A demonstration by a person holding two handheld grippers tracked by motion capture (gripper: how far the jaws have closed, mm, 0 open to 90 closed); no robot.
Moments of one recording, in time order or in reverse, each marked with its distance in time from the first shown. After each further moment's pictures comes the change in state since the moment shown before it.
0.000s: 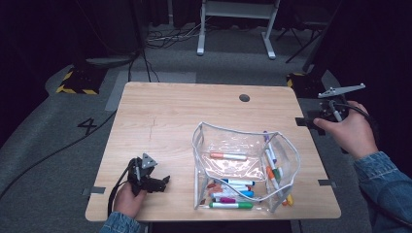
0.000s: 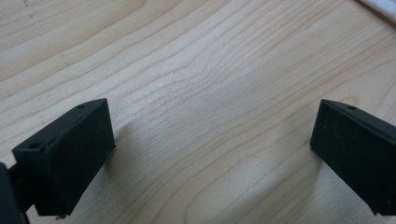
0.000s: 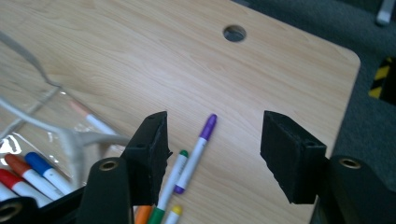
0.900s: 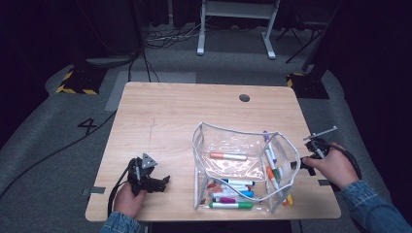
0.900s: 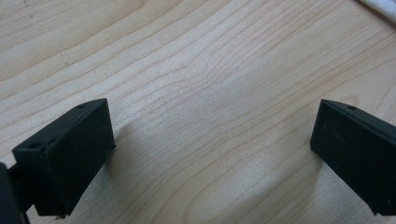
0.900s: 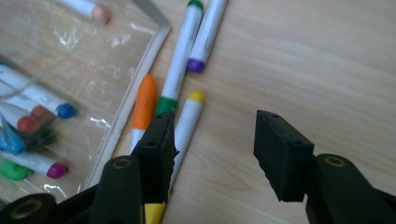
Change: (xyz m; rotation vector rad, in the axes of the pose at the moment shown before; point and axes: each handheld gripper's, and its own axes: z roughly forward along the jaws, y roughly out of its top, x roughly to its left) left arm 0.000 0.000 0.000 0.000 0.000 0.000; right arm 0.010 -0.110 0.075 0.344 0.109 0.174
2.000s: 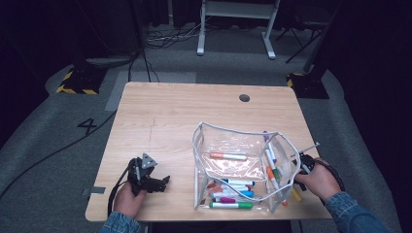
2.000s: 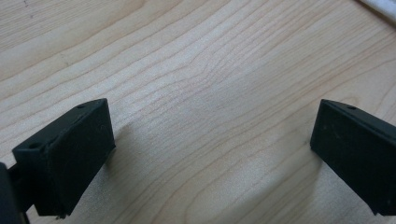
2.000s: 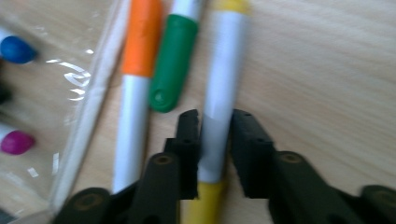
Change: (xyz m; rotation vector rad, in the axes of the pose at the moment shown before) left arm 0.000 0.000 0.000 0.000 0.000 0.000; right arm 0.011 -0.027 0.051 0.145 -0.007 0.027
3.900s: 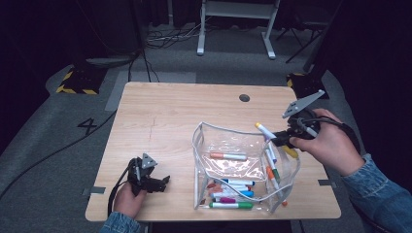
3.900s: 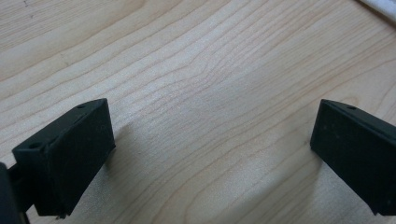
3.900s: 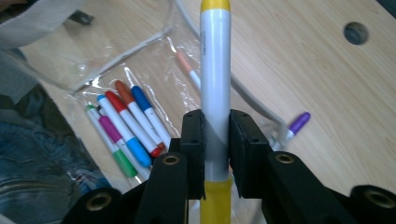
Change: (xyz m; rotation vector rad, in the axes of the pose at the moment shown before) left arm 0.000 0.000 0.000 0.000 0.000 0.000; right arm 0.124 0.076 -0.181 -0.261 0.006 -0.574
